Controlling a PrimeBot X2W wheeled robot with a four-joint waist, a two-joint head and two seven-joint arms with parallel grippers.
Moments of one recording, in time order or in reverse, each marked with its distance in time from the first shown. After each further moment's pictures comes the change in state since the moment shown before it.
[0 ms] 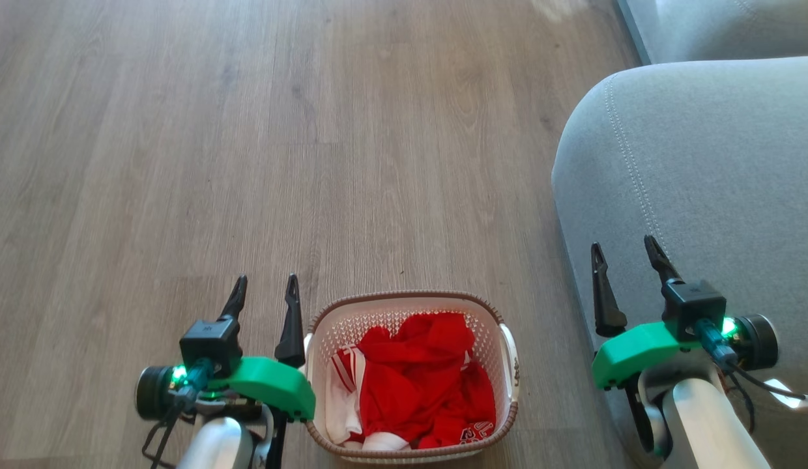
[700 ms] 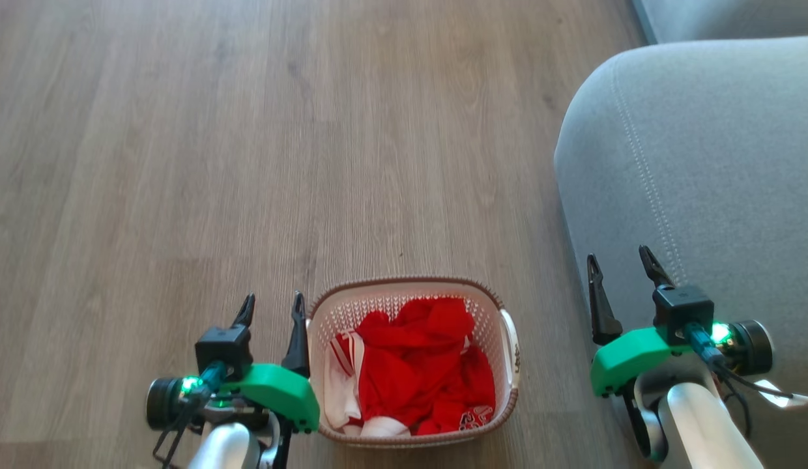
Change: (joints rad) left arm -0.009 0.000 -0.023 0.091 -0.019 0.000 0.000; right arm -0.003 0.000 0.005 0.046 -0.026 0.000 0.000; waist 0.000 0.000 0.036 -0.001
